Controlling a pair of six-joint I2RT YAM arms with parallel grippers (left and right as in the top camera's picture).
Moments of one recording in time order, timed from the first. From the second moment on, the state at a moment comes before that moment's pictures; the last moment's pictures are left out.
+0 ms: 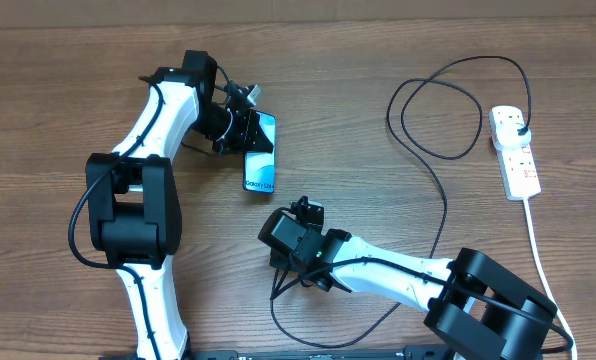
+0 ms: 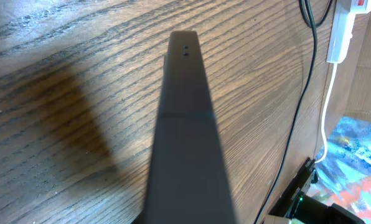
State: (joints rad) left arm -0.10 2.20 1.72 -1.07 0.75 0.06; right arm 1.01 1.78 0.93 -0.31 0.07 1.17
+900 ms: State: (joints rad) left arm -0.10 2.20 1.72 -1.22 1.27 0.14; right arm 0.83 1.28 0.92 -0.45 -0.21 0.82
